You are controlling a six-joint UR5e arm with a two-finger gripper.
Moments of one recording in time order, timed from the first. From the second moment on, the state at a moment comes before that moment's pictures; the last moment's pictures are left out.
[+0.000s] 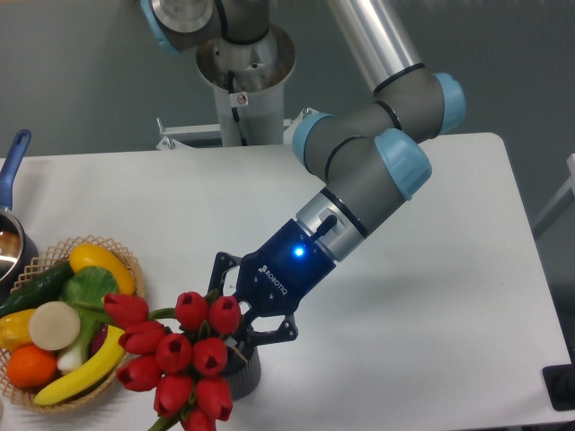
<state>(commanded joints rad) 2.50 -2.06 -1.49 -0.69 0.38 0.85</state>
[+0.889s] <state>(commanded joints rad) 2.52 -2.06 -1.64 -0.69 0.40 1.07</state>
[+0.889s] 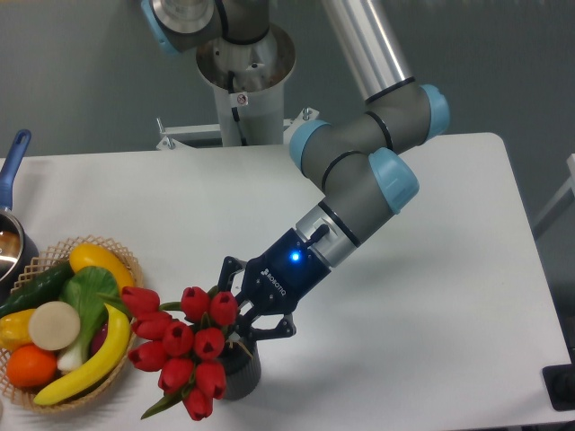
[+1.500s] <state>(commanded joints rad) 2.52 -2.06 -1.72 -0.69 0.42 1.15</state>
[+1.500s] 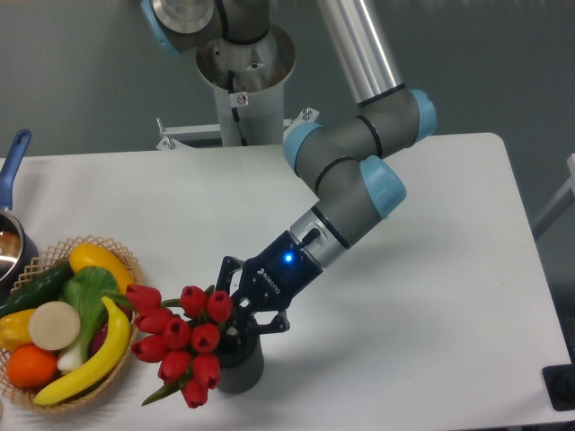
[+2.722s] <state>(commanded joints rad) 2.57 -2.00 -1.75 -0.70 0.42 1.15</state>
